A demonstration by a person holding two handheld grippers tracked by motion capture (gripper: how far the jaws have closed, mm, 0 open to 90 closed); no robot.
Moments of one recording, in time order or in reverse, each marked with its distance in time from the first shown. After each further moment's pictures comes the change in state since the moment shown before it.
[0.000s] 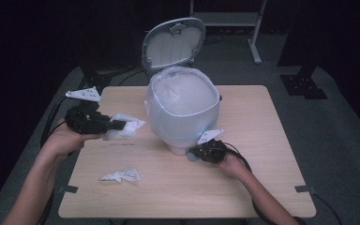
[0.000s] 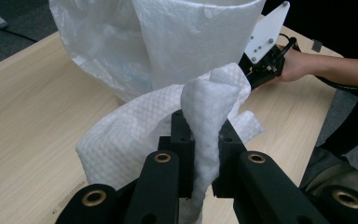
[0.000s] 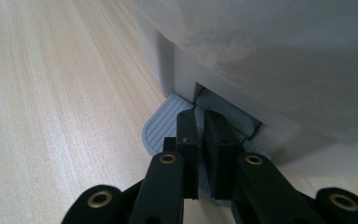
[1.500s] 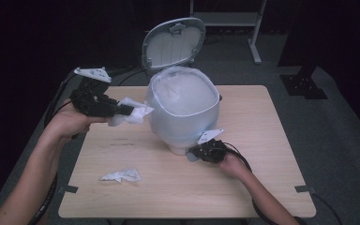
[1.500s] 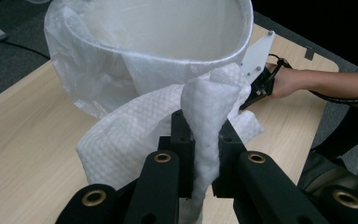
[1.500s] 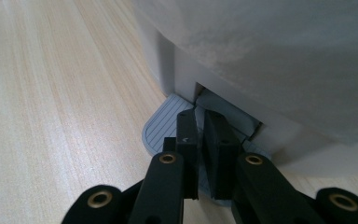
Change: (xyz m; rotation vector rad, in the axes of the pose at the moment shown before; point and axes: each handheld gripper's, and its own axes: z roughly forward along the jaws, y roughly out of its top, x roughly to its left) left arm -0.009 0.055 -0.002 0.034 -0.005 0.058; right arm 0.000 0.000 0.000 -0.001 0.004 -0.002
